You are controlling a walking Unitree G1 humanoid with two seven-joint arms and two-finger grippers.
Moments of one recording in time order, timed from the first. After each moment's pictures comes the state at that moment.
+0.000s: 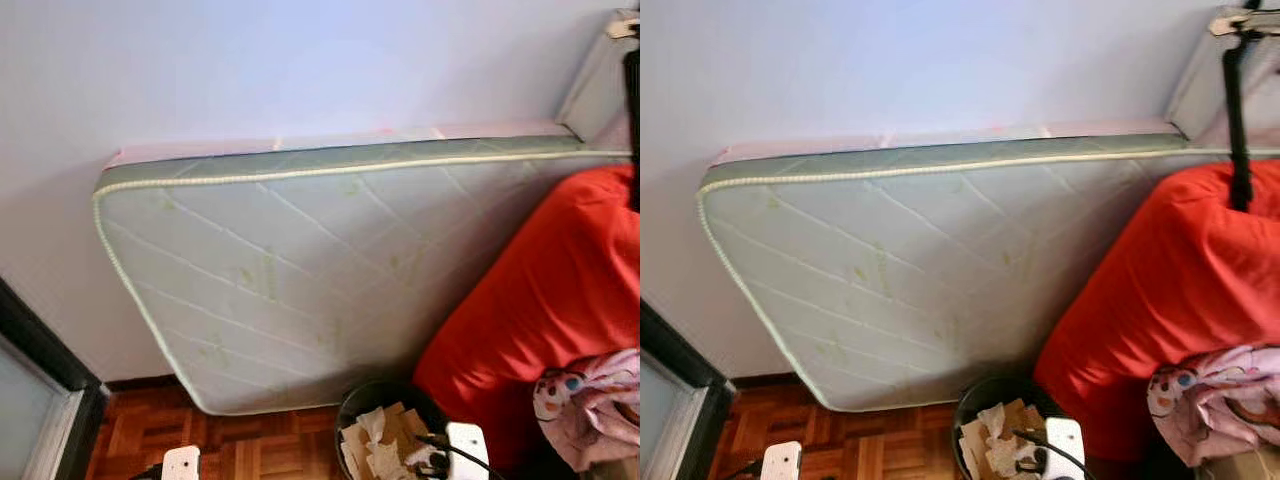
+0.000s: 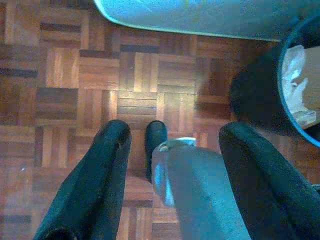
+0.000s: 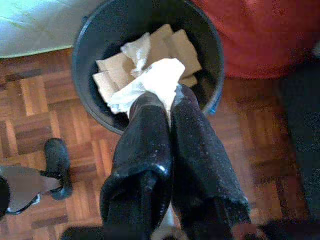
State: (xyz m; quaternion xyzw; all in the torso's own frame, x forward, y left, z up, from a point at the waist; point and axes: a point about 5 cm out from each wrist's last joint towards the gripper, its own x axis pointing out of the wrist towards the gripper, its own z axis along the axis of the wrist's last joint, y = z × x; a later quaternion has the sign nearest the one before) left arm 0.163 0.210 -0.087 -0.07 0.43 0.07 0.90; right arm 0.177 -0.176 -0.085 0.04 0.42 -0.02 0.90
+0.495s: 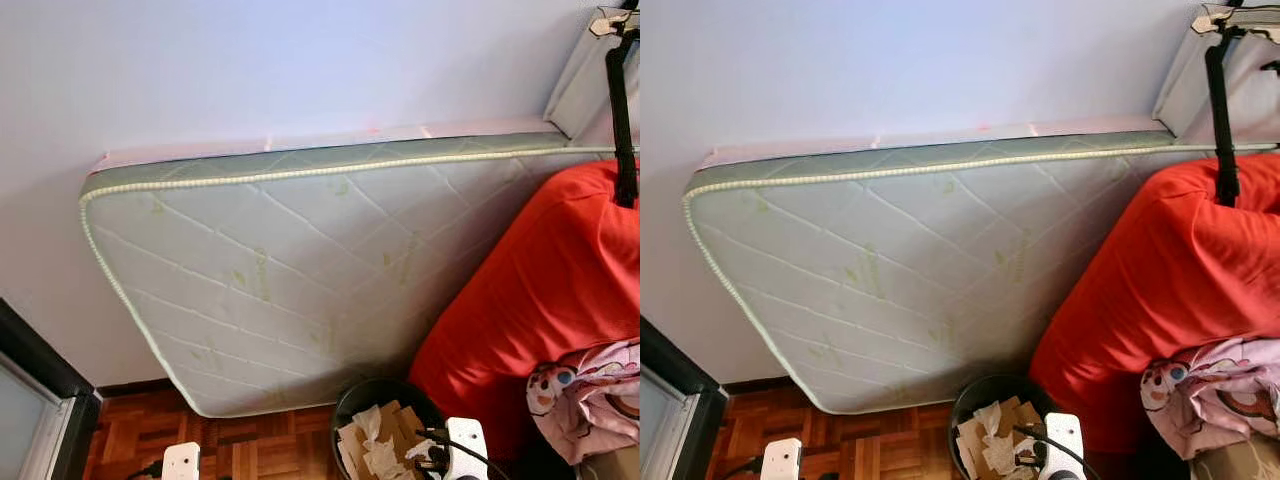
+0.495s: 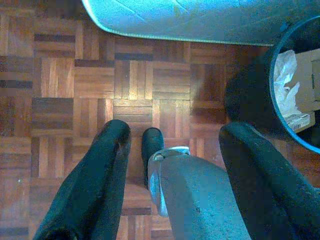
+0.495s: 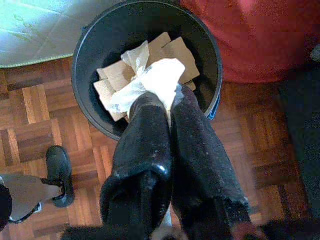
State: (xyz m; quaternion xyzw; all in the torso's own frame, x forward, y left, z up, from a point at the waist) left arm 0.165 0.210 -0.085 -0.07 0.42 0.06 0.90; right arm 0.184 -0.174 -0.082 0.05 0.41 -0.02 0.91
